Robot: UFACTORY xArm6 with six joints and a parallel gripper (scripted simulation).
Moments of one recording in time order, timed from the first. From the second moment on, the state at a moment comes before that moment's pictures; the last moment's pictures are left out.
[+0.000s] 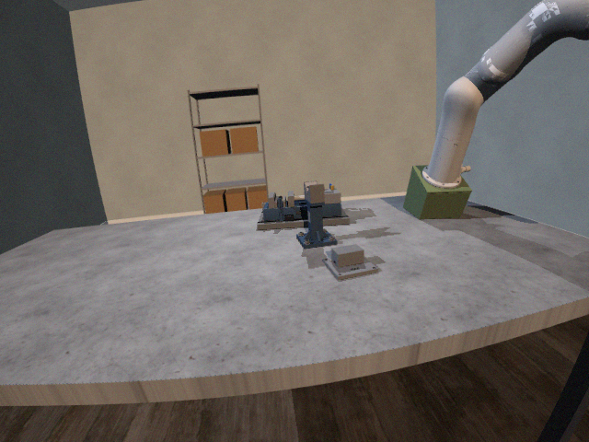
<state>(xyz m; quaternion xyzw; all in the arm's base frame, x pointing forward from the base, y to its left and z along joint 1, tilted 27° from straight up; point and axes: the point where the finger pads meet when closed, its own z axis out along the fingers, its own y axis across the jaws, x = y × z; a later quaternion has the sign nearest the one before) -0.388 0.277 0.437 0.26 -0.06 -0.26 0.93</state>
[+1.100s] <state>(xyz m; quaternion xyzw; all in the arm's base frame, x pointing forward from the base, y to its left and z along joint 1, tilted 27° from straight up) -0.356 0.321 0.427 0.32 -0.13 -0.36 0.86</state>
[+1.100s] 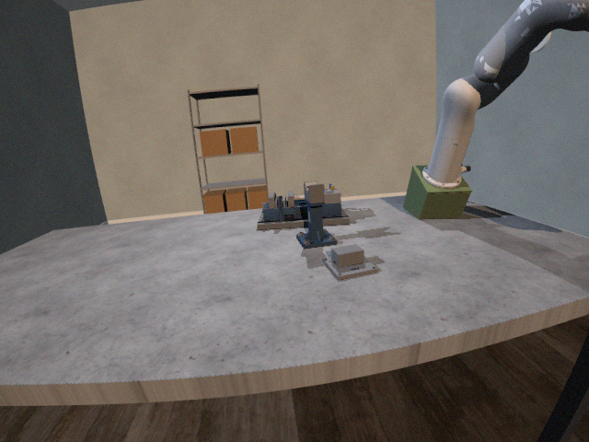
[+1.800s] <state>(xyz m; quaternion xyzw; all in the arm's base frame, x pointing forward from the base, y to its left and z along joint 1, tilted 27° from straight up) -0.261 0.396 0.382 0.45 -0.28 -0.52 0.67</state>
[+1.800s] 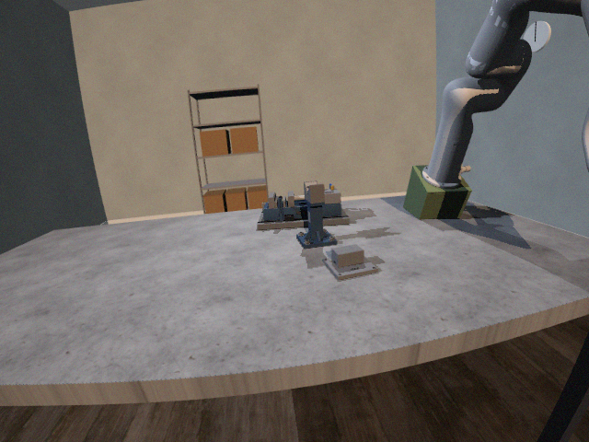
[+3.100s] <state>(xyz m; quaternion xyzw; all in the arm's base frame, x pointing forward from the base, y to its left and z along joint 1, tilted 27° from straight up) 0.077 0.421 0.259 0.64 -0.54 -0.52 0.14</state>
